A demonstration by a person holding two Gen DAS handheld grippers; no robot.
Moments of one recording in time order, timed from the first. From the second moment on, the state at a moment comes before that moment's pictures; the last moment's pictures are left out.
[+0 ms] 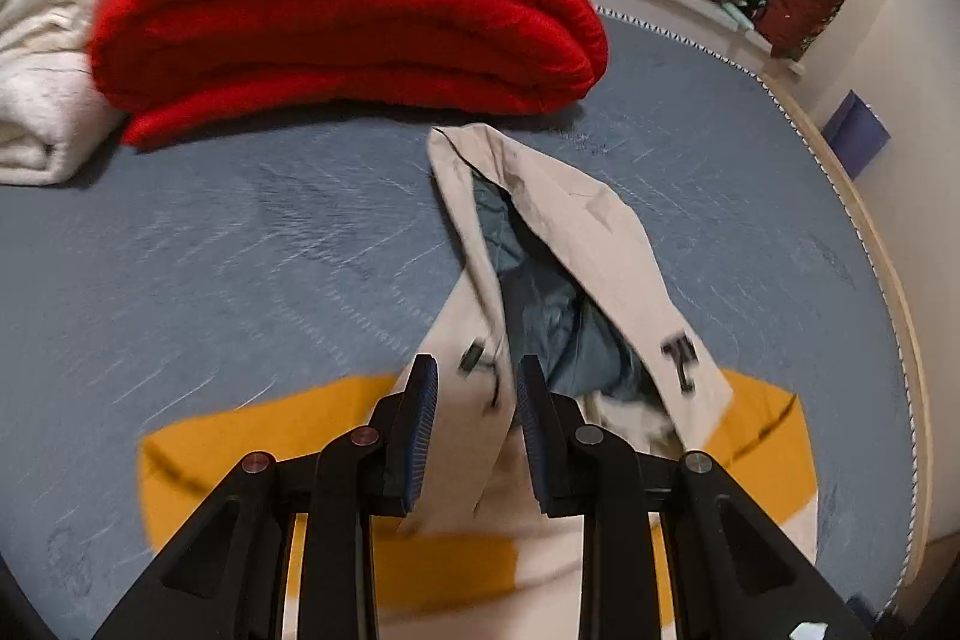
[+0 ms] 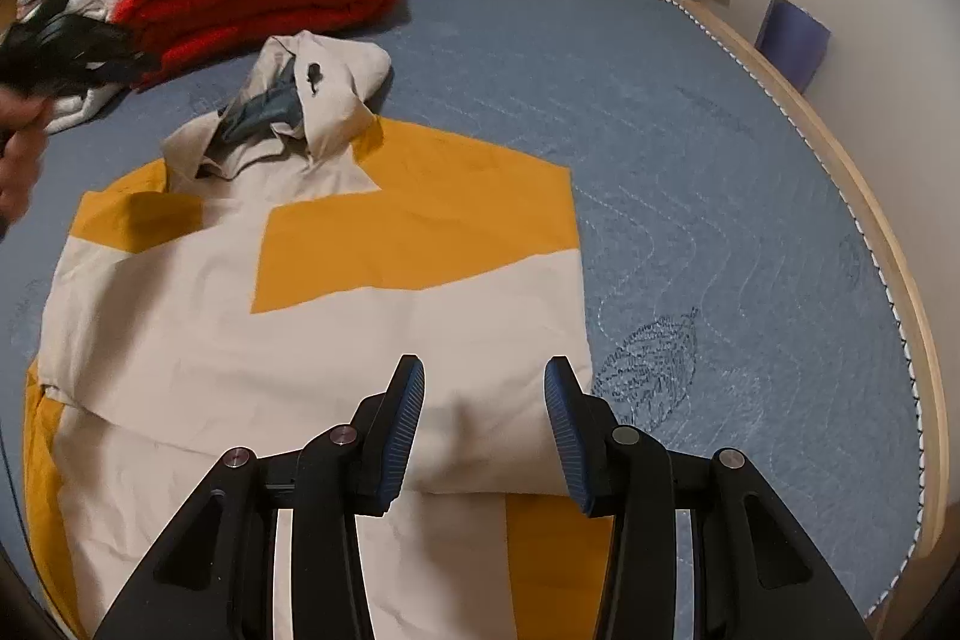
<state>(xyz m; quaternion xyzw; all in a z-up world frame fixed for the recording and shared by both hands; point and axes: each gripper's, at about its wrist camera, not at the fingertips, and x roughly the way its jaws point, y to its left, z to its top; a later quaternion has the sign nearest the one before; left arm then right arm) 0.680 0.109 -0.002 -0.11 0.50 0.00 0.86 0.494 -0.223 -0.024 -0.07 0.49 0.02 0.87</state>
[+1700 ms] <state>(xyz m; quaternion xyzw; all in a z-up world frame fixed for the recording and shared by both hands) 0.392 0.089 -0.005 -0.12 0.49 -0.11 0.86 0.477 -0.204 -0.014 -0.05 0.49 0.03 0.87</state>
